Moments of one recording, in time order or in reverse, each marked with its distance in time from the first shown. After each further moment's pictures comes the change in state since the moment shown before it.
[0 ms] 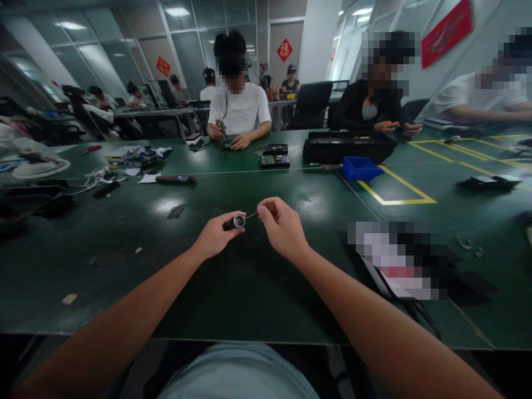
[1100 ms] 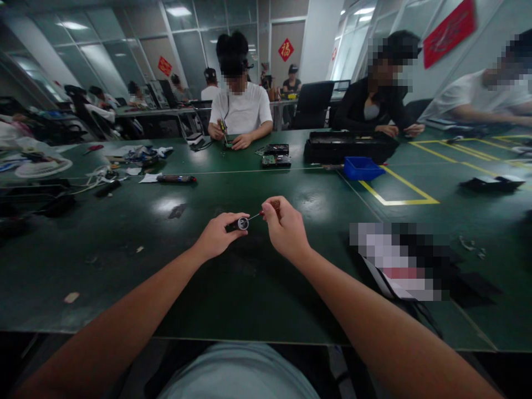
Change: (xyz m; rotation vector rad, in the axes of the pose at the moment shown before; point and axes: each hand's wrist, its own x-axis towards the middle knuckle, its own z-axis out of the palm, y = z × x) left_hand -0.001 0.007 -0.002 0.160 -0.026 0.122; right_hand -0.001 -0.001 0.000 -0.082 0.071 -0.075
